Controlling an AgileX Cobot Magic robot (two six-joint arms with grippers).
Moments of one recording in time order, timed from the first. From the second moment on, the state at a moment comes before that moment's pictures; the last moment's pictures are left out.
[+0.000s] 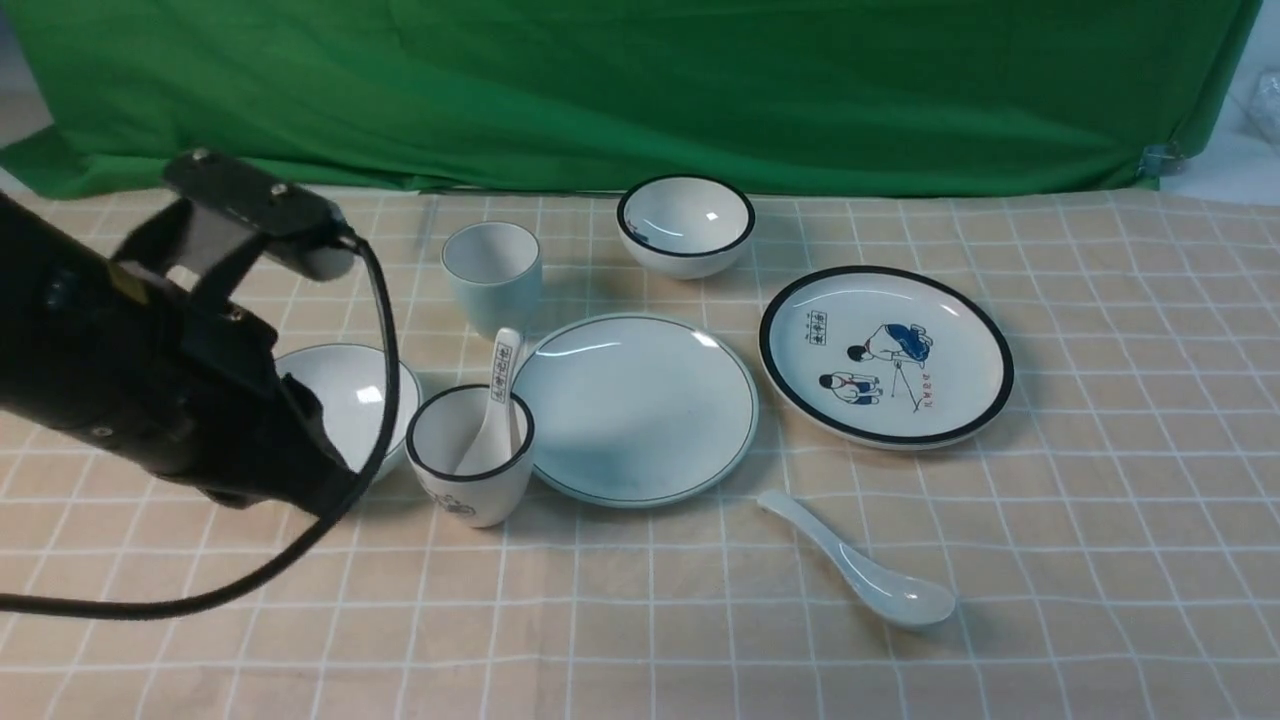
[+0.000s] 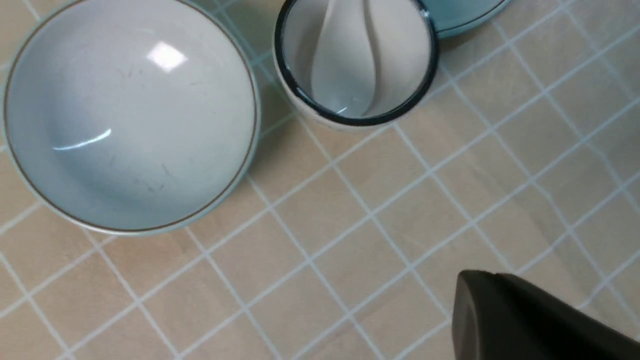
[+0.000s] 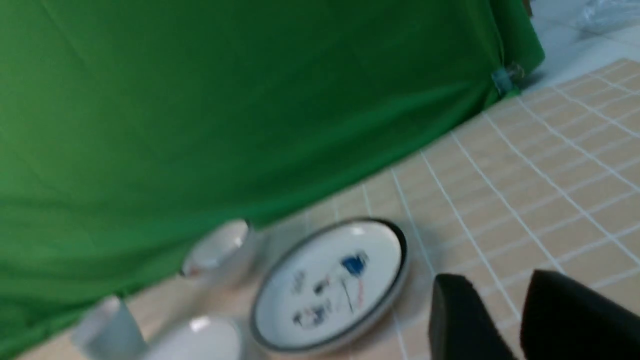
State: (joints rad) right arm 0.01 -0.01 0.01 0.29 -0.08 0.24; left arm -0.25 1.29 -1.00 -0.19 0.95 0.43
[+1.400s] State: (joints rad) right arm 0.25 0.51 -0.56 0.31 0.56 -0.26; left arm -0.33 1.47 -1.28 0.03 0.88 0.56
